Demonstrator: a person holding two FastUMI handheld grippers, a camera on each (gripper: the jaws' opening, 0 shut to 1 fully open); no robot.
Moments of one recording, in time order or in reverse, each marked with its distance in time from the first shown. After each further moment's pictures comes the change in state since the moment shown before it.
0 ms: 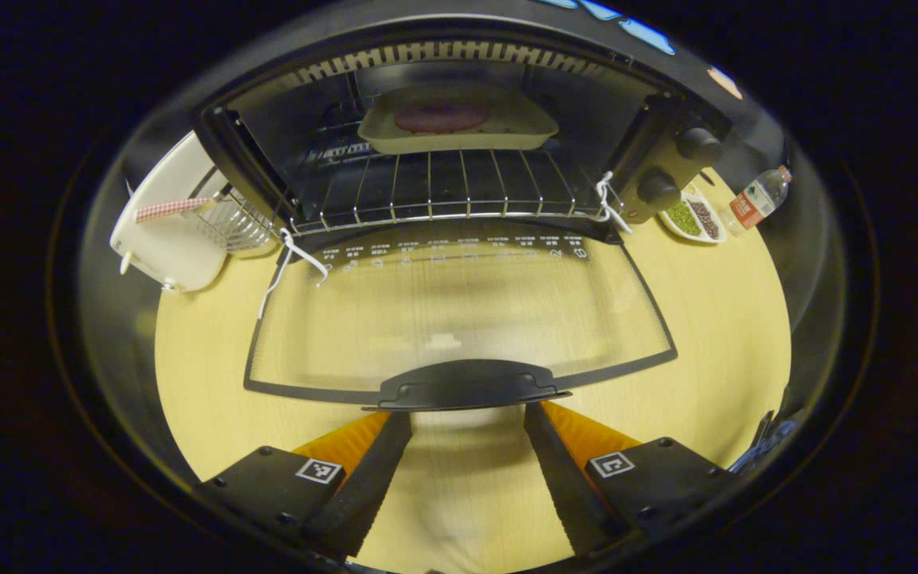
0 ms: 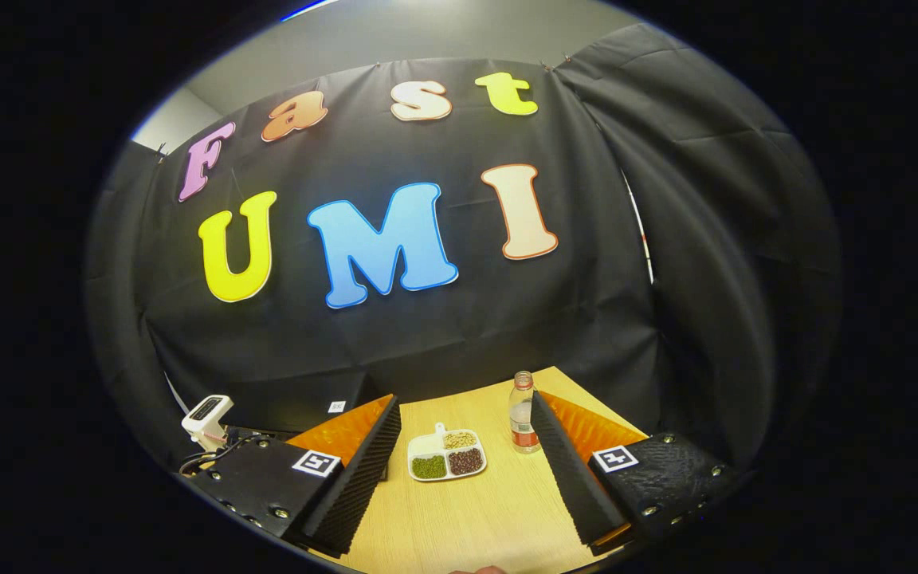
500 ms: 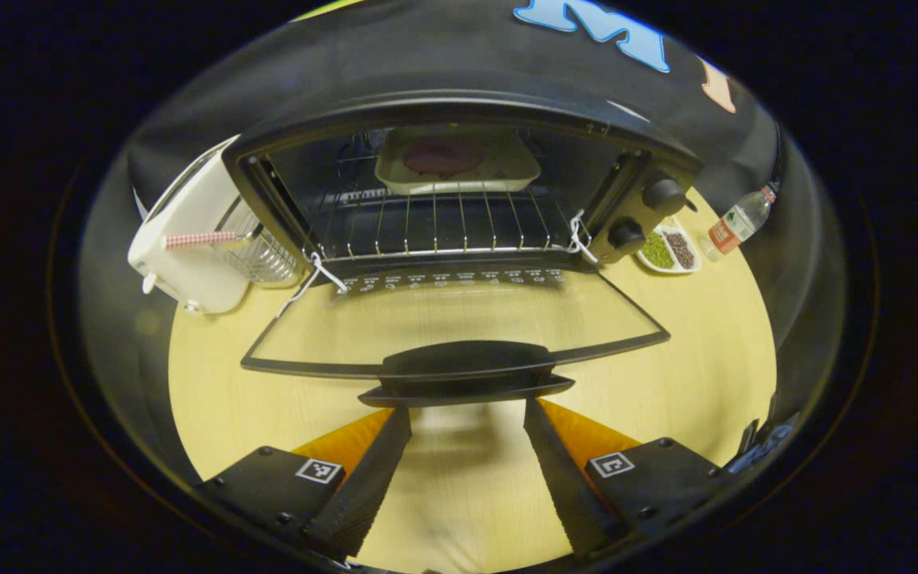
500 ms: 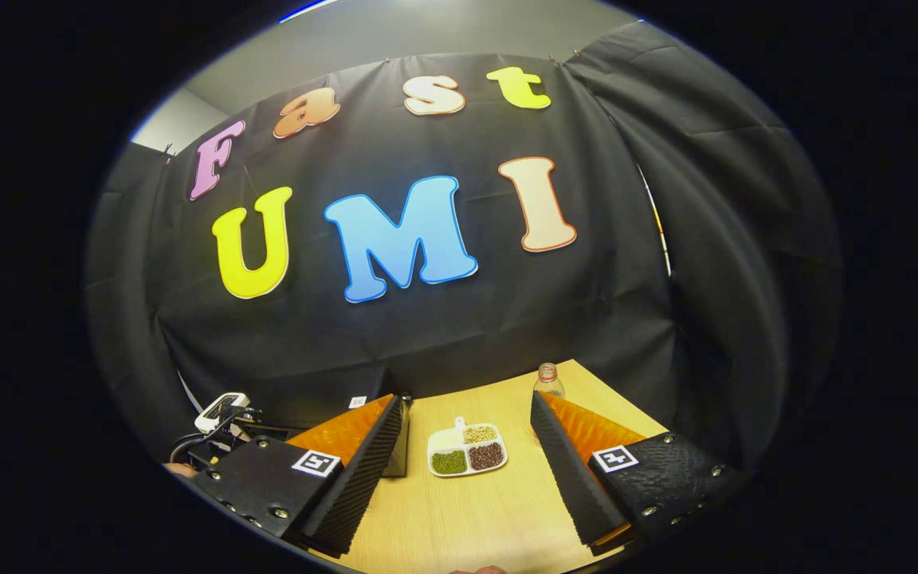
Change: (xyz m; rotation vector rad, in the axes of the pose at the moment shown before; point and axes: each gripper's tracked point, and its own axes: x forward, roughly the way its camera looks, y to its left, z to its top) left arm -0.035 0.001 0.016 0.003 -0.099 -0.011; right arm 0.002 0.023 -0.012 0.013 0.031 0.056
